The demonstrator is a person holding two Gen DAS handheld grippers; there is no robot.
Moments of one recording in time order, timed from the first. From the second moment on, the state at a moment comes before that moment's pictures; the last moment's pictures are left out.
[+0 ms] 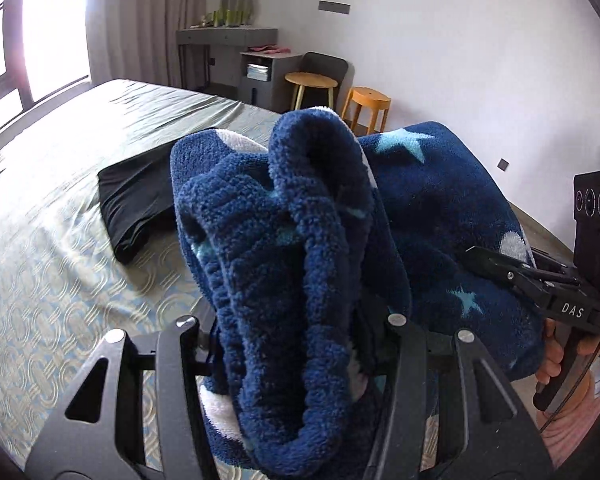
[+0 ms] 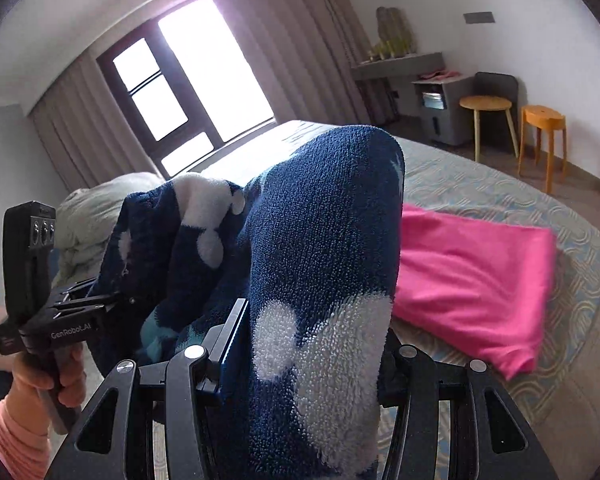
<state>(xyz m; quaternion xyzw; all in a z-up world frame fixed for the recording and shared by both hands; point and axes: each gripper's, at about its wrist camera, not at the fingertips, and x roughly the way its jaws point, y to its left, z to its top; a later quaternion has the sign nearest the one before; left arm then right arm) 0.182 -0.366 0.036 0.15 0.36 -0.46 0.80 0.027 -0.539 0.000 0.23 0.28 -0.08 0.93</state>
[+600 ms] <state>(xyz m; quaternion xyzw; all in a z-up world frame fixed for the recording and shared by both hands) 0.245 -0.584 -0.044 0.27 0.37 -0.48 0.75 0.028 -0.701 -0.042 0.33 0.28 -0.24 0.87</state>
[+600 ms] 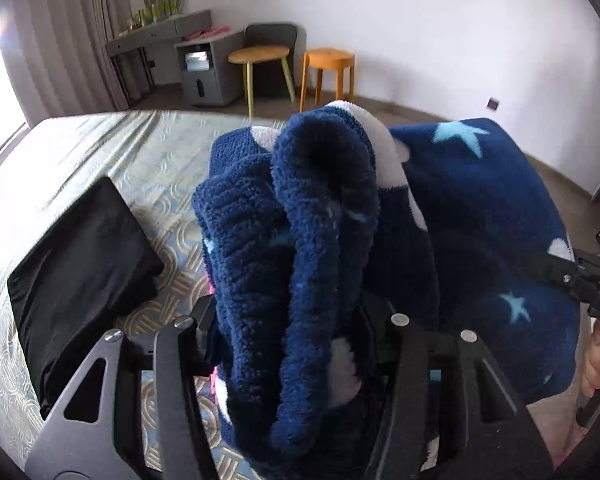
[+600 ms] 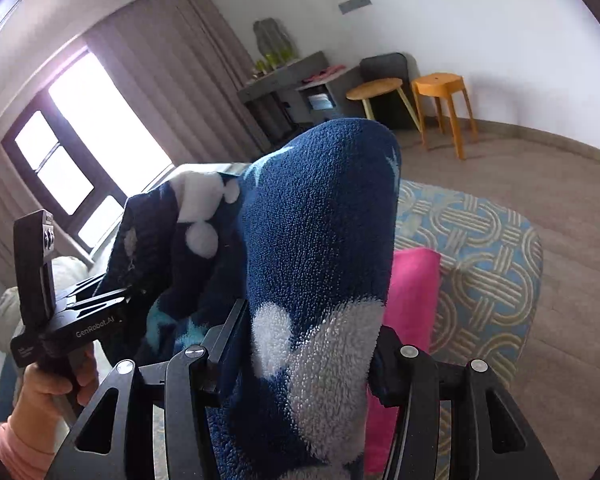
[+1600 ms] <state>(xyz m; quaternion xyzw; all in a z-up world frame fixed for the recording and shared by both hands) 0.177 -0.510 0.022 0.23 0.27 -0.48 0.80 -0.021 -0.633 -0.007 0.25 0.26 -0.32 0.88</state>
